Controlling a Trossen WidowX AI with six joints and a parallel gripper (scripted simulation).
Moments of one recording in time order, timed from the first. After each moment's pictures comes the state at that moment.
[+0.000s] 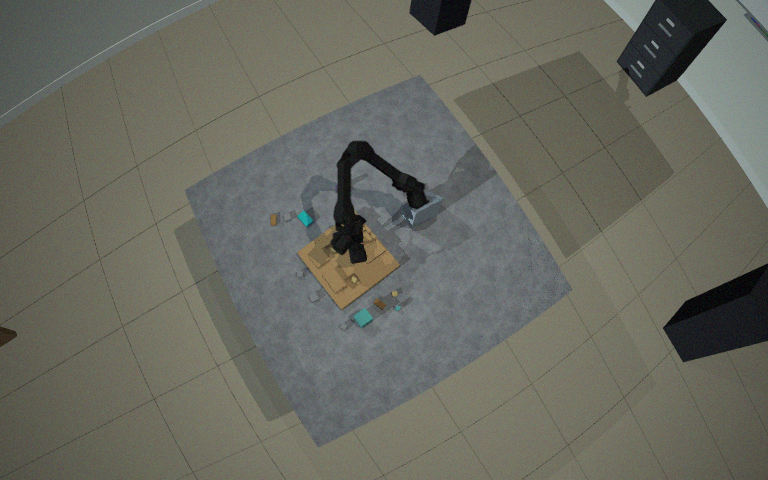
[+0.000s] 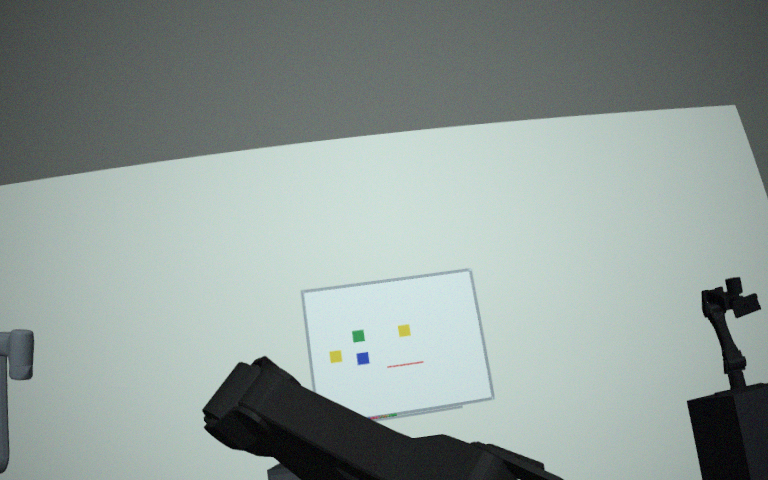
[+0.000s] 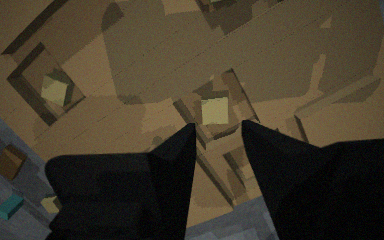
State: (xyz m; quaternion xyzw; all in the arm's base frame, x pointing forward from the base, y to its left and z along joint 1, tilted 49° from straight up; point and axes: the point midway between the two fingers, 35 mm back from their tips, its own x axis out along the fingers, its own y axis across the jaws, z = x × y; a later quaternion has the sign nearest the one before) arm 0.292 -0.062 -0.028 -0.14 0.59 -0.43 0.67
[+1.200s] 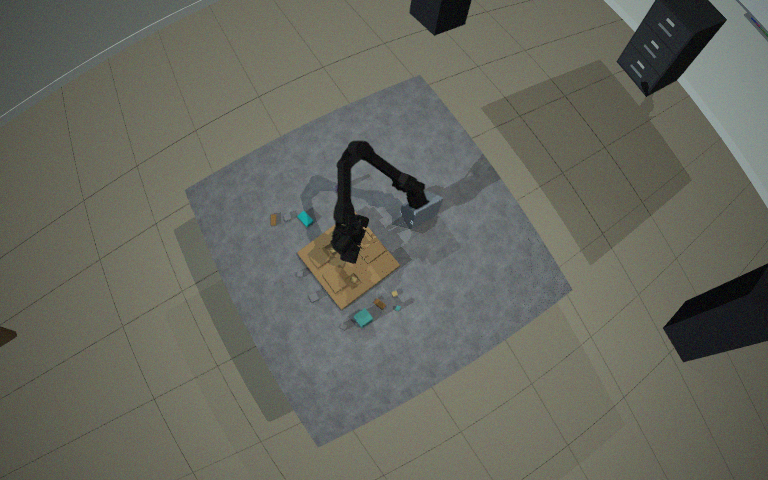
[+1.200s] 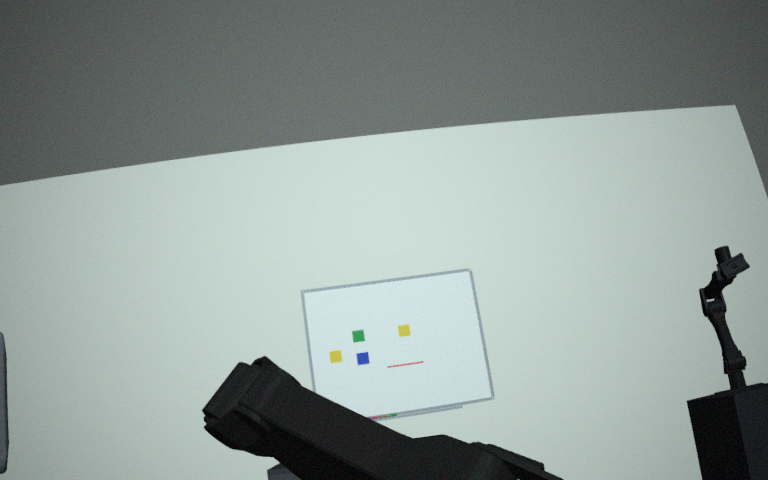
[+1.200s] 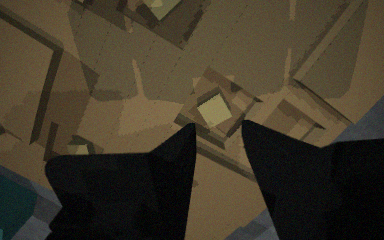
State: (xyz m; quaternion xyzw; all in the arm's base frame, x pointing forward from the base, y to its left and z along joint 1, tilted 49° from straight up) arm 0.292 -0.063 -0.028 0.02 0.47 -0.55 0.69
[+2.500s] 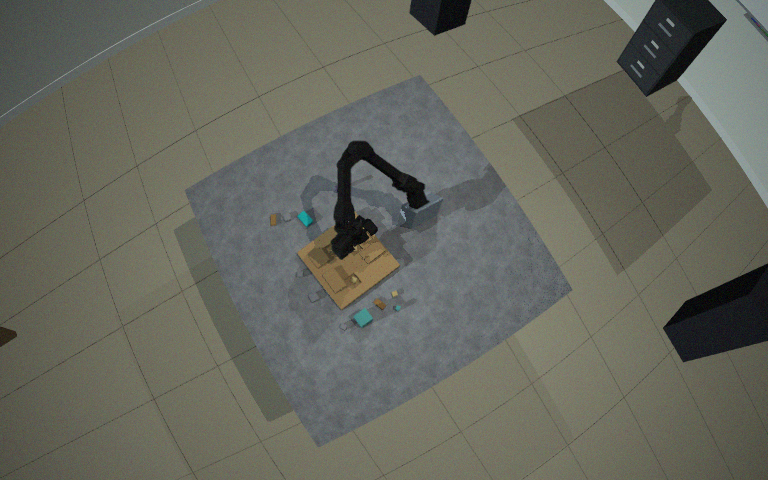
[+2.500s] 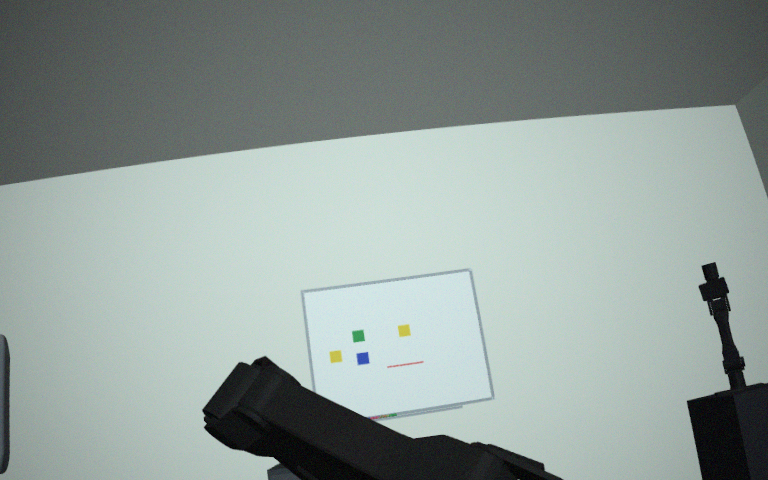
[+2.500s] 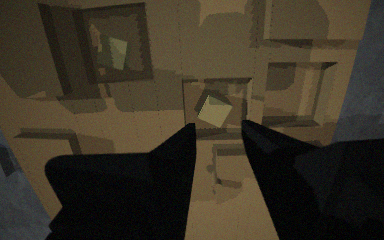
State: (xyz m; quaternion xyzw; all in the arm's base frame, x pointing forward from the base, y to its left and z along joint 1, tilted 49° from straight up) arm 0.292 -0.063 -0.028 0.21 0.29 -0.67 0.65
